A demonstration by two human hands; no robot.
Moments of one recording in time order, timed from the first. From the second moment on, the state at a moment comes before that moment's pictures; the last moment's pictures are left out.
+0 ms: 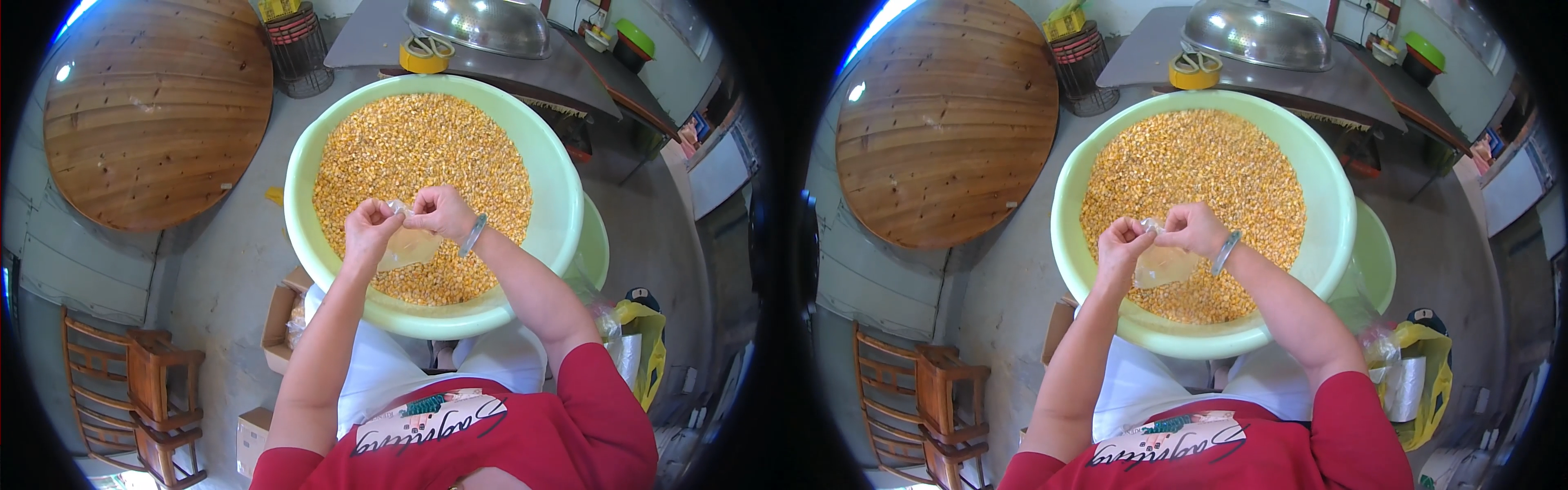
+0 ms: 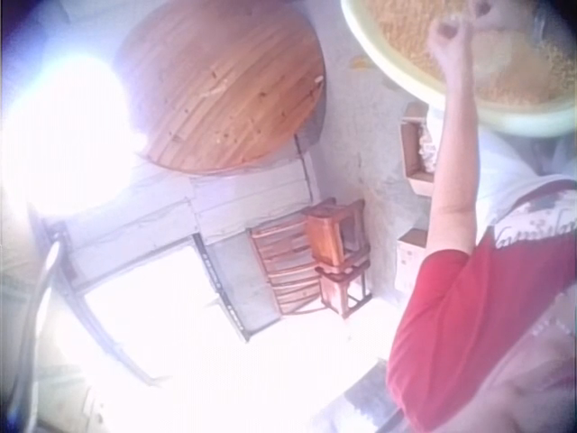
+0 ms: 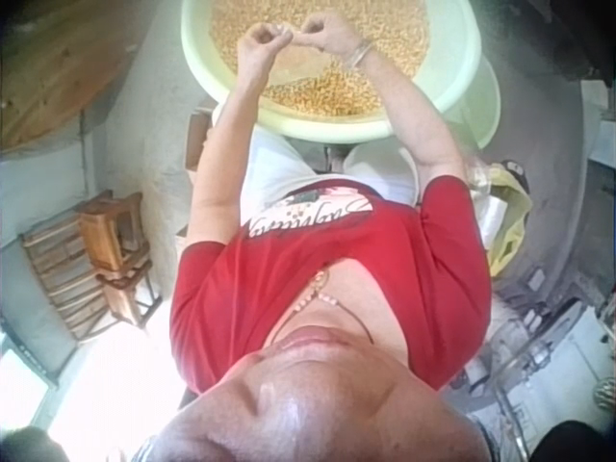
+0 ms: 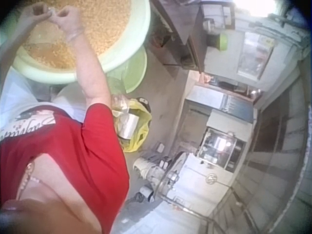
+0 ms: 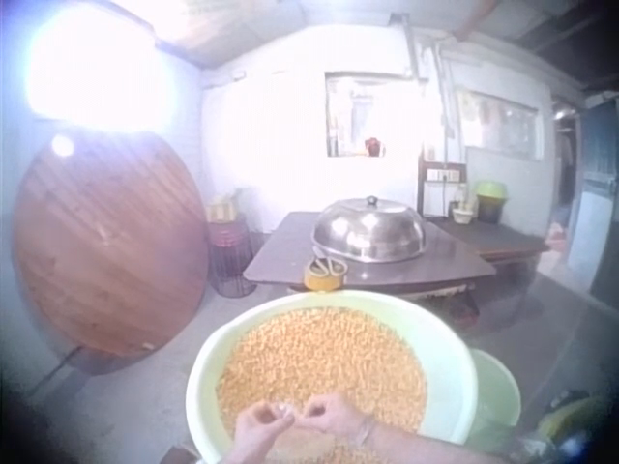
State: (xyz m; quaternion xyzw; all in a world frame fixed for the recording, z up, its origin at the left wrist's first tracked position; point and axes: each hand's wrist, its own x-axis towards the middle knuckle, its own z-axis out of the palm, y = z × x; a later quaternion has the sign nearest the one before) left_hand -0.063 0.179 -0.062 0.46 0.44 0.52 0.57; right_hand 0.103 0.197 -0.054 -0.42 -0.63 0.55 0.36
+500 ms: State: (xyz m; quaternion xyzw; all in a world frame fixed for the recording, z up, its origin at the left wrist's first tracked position) left_hand -0.059 0.175 -0.067 0.56 0.52 0.47 0.45; right_hand 0.102 0.202 -0.066 -0.44 -0.67 0.45 0.39
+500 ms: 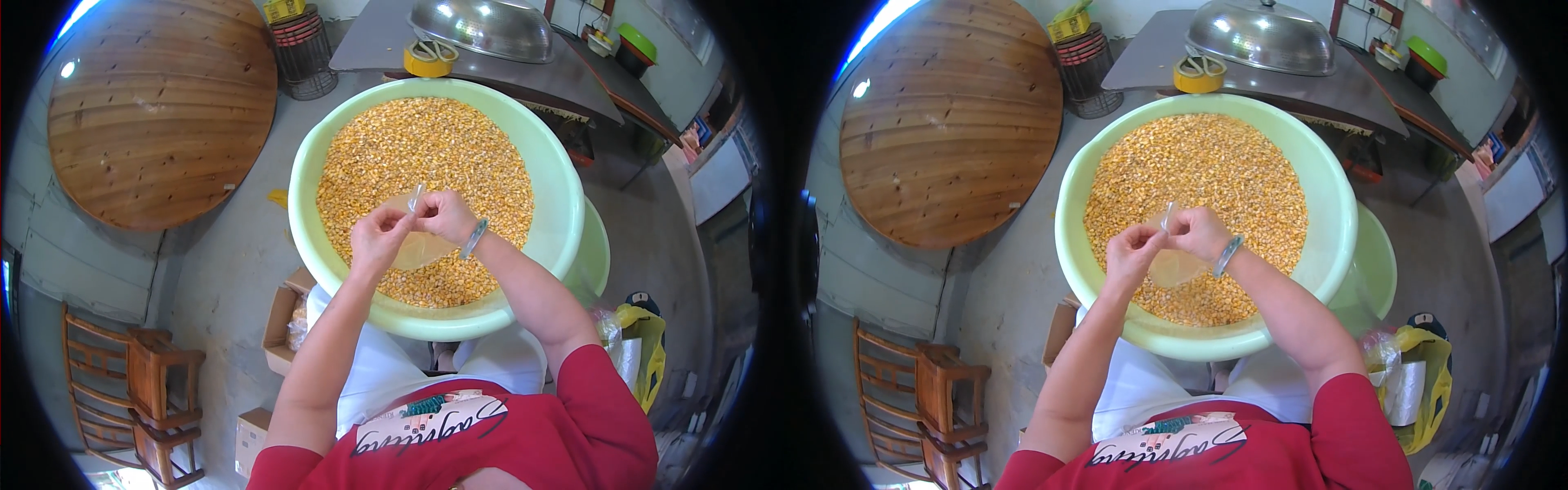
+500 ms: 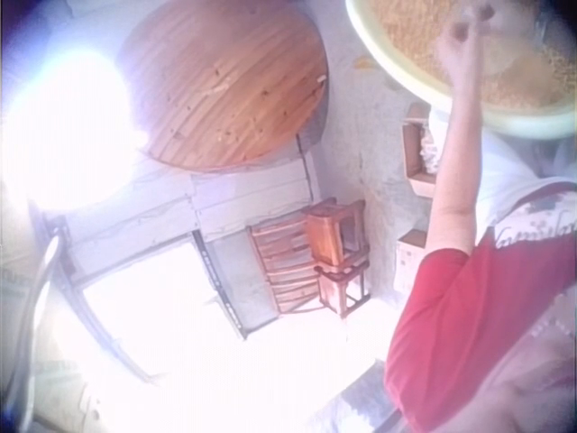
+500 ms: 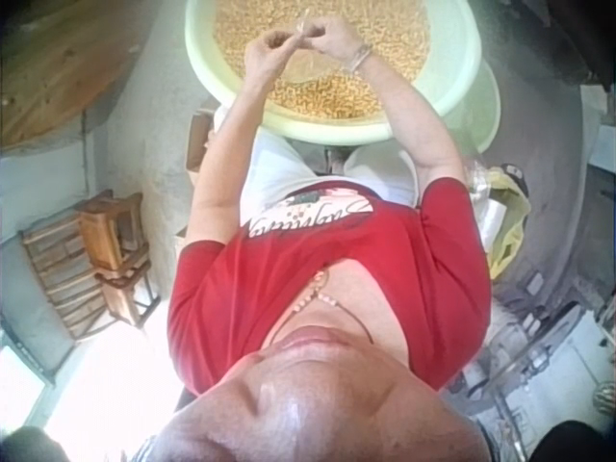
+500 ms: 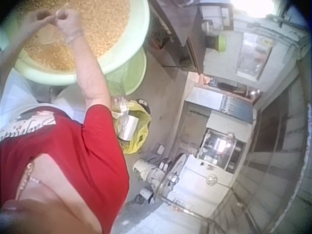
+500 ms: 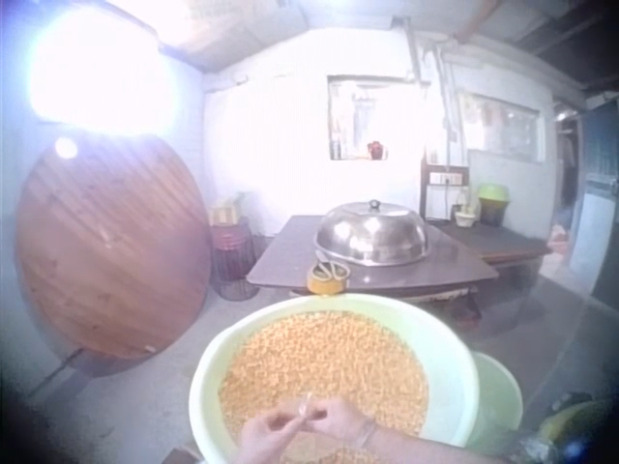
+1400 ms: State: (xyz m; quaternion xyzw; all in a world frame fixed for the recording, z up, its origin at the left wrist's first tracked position) left_hand -0.063 0.181 -0.078 0.51 0.51 0.42 0.54; right_hand 0.089 0.205 -0.089 -0.57 -0.63 0.34 0.40
